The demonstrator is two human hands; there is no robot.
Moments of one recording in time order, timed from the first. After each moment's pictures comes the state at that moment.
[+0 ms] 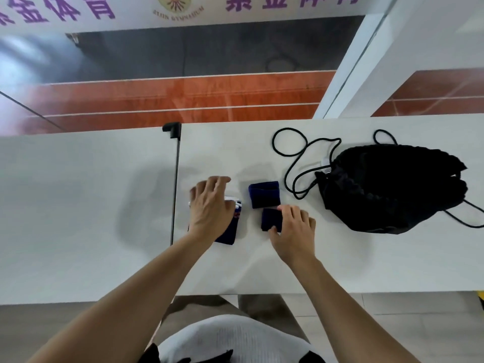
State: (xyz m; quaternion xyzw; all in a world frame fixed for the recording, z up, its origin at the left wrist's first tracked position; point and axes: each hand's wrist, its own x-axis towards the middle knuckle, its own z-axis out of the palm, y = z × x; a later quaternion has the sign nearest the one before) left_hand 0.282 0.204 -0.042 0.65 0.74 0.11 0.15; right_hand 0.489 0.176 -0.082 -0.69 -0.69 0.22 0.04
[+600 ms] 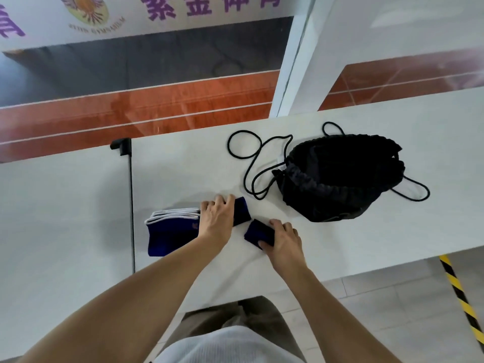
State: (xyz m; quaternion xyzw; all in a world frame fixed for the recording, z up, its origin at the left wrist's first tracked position) left_hand 0.373 0.227 -0.093 0.74 0.64 -0.10 0.16; right_hand 0.553 0.156 -0.095 -0.74 -0.58 0.33 0.02
